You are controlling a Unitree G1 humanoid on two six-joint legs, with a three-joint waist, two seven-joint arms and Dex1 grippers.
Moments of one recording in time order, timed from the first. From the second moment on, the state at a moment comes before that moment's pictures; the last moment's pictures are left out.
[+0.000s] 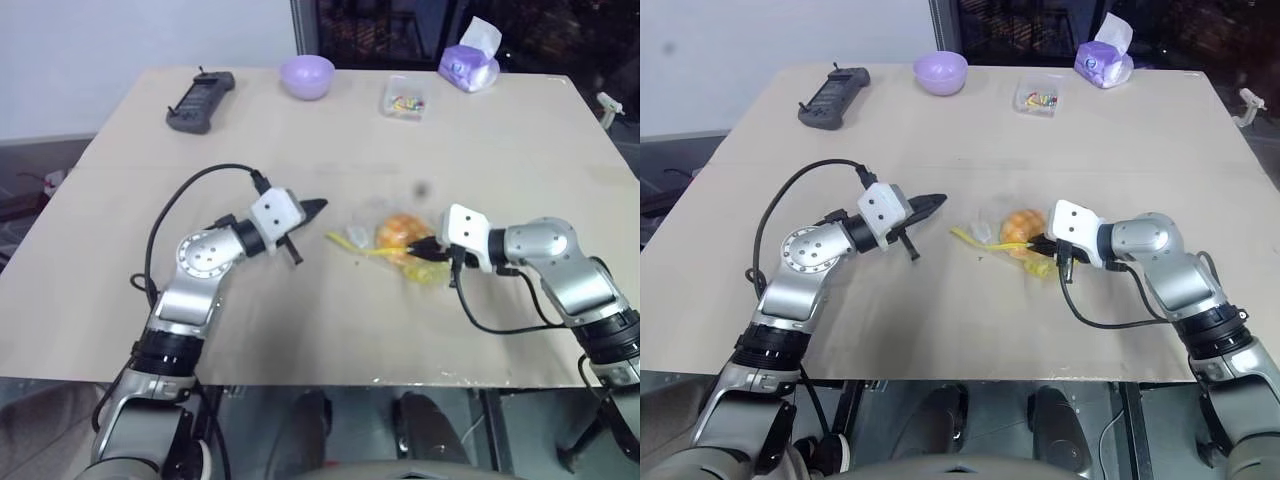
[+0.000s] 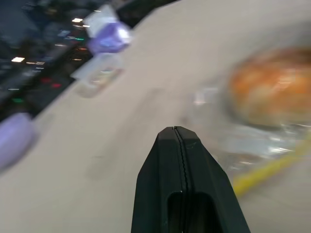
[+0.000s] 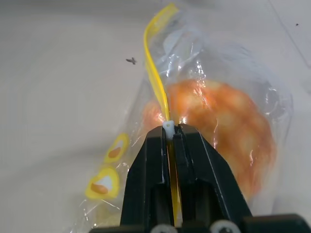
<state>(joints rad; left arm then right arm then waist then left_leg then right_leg) -0.45 0.56 -0.08 0.03 -0.09 -0.04 -0.80 -0.56 -0.70 0.30 -0.02 0.07 0.19 1.04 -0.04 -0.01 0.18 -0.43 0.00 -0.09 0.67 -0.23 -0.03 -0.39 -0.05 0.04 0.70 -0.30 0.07</state>
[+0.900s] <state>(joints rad) -0.50 0.60 -0.13 0.26 -0.07 -0.24 -0.97 -0.62 -0.70 0.26 -0.09 0.08 0.23 1.04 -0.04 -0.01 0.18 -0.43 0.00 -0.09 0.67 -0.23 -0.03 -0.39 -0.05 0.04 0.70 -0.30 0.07</state>
